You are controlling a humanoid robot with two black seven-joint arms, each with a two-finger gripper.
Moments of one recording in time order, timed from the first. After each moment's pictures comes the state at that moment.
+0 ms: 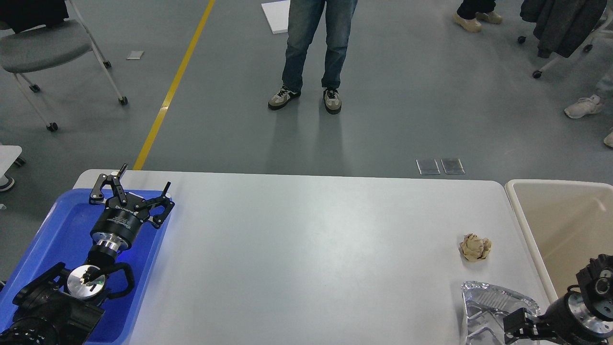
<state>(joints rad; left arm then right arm) -0.51 0.28 -1.02 -0.34 -0.22 -0.79 -0.19 1.06 -0.80 -0.61 1.12 -0.69 0.48 -0.06</state>
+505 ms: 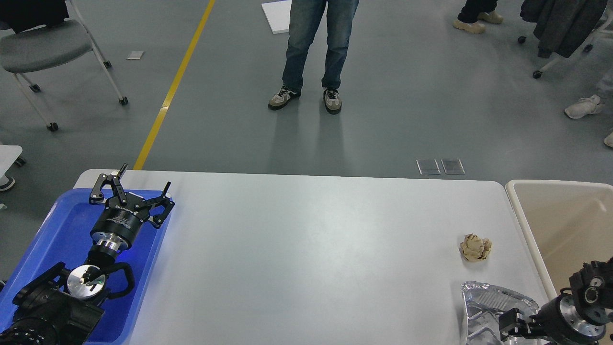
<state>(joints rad) -0.51 0.28 -1.02 -0.34 -0.22 -0.79 -0.19 1.02 -0.78 -0.60 1.10 -0.69 0.38 -0.07</state>
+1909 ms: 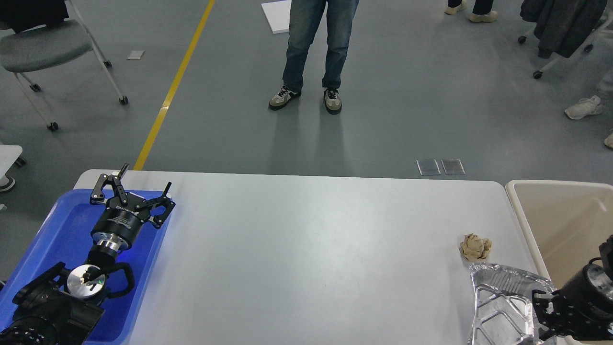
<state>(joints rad) -0.51 0.28 -1.02 -0.34 -0.22 -0.79 -0.19 1.34 -0.82 -0.85 1.13 -0.36 0.67 -0.15</state>
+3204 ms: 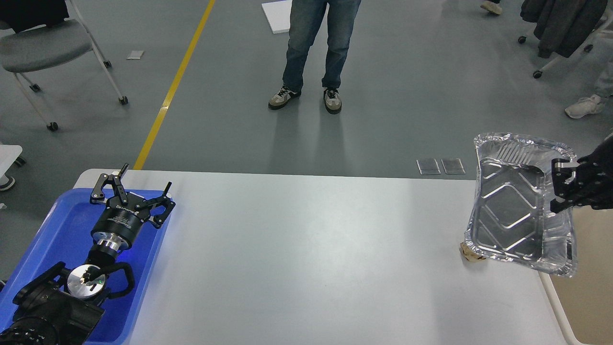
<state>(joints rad) -0.51 0.28 -1.02 -0.34 -0.22 -0.79 -0.19 2.14 -0.76 -1.26 1.24 -0.15 0.79 -0.15</state>
